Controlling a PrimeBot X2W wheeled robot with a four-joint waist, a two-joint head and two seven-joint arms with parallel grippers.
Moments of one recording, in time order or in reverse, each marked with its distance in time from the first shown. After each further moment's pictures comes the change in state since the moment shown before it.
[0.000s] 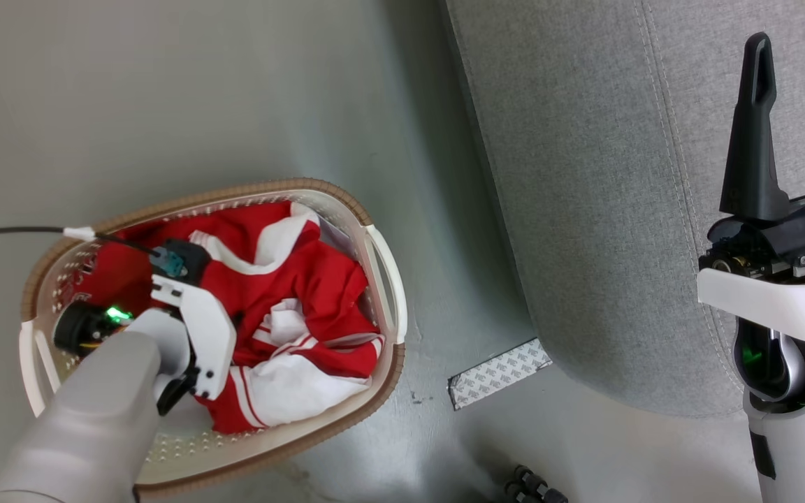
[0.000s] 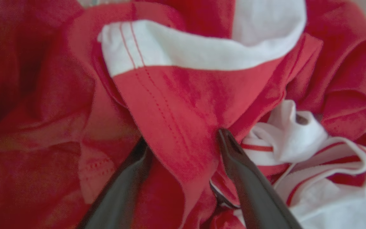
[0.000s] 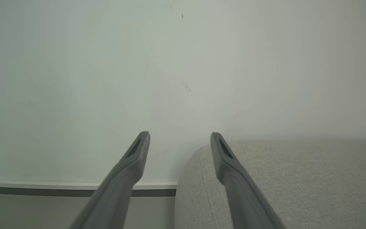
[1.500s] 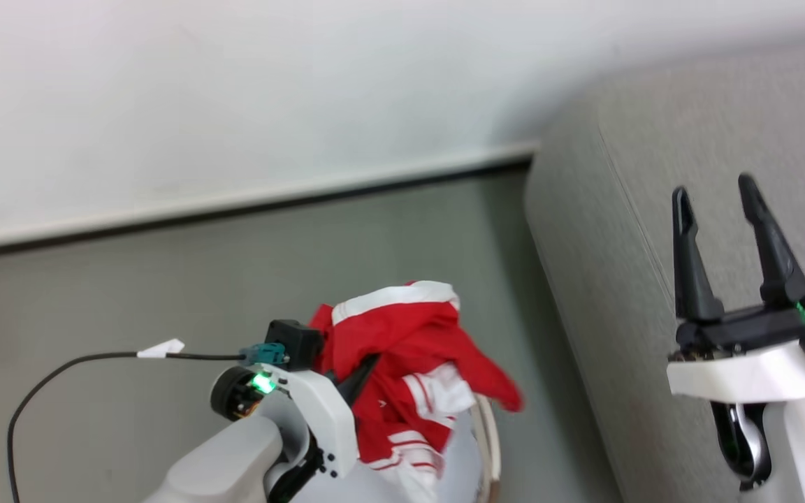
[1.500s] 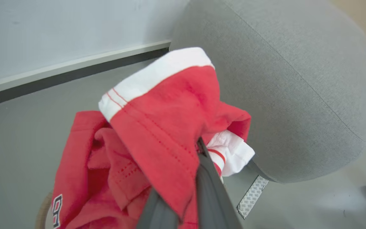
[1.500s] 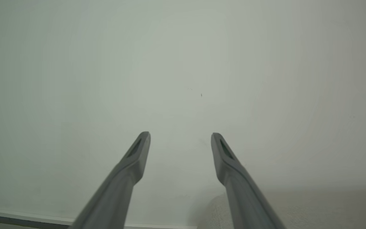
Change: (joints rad) left arm 0.167 -0.080 -0.274 -0.271 -0.350 0.000 -0.350; right arm 0.175 -0.021 -0.014 0.177 -0.163 0.000 0.000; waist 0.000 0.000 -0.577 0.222
